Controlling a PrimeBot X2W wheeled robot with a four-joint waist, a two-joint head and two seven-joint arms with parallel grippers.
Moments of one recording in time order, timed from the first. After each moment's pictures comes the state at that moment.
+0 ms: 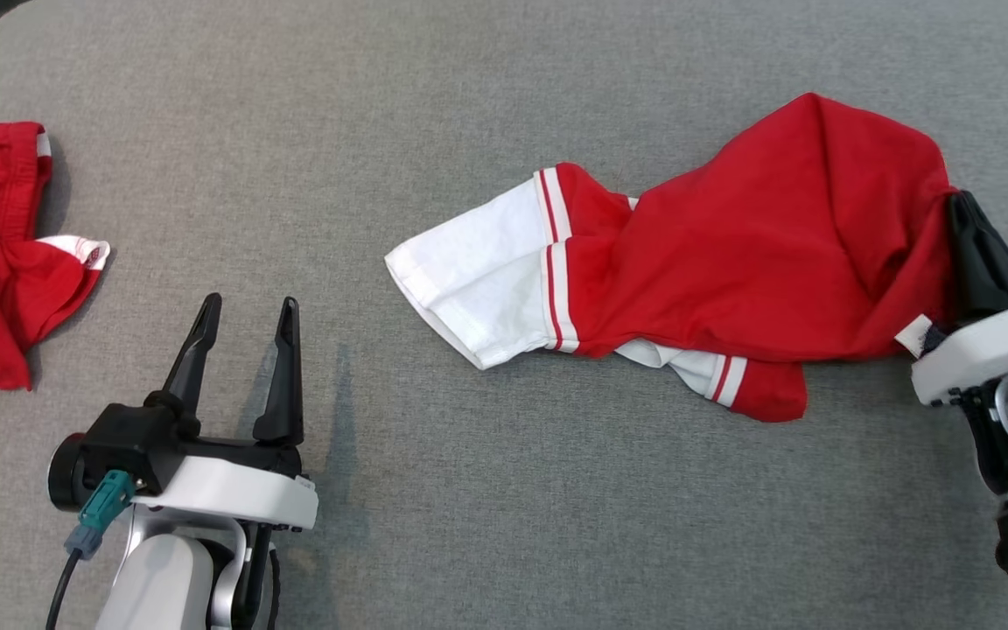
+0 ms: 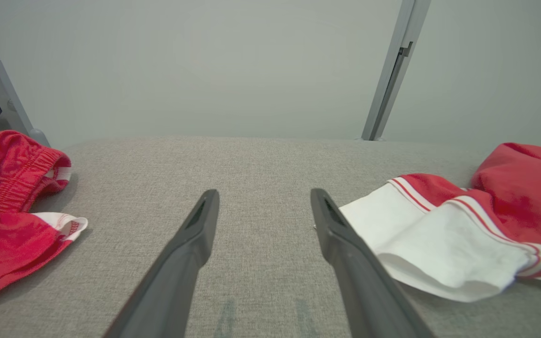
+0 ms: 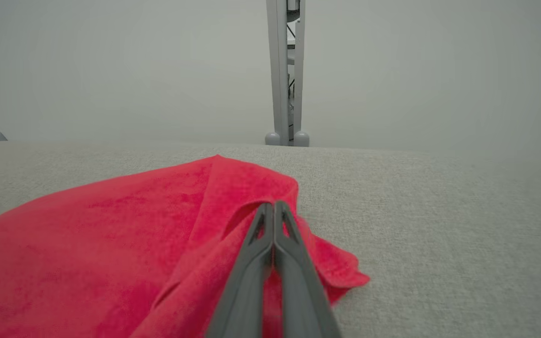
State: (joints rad) left arm -0.19 0.12 -0.13 0.13 -0.28 0.02 -0.23; right arm -0.45 -0.21 -0.03 0.34 0.23 0.13 -0.07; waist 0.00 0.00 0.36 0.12
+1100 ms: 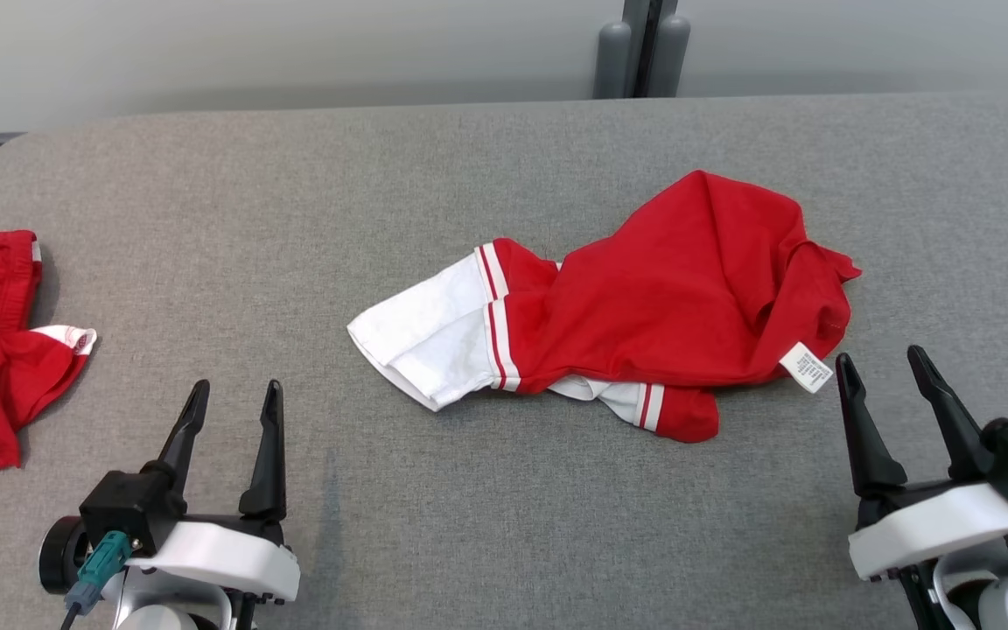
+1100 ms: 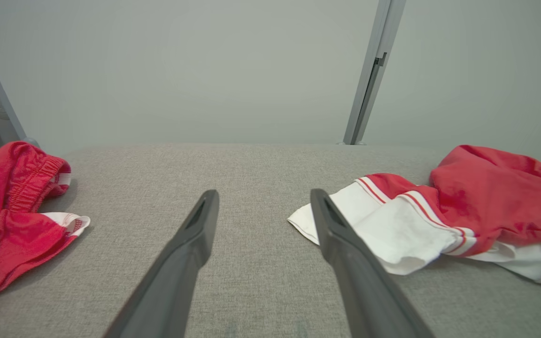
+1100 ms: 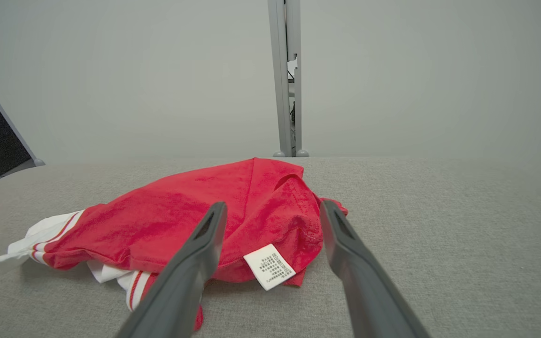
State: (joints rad) left arm -0.08 0.15 -0.14 0.16 -0.30 0.05 -0.21; right arm -0.09 -0.09 0.00 0.06 0.20 0.13 -0.09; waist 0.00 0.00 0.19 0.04
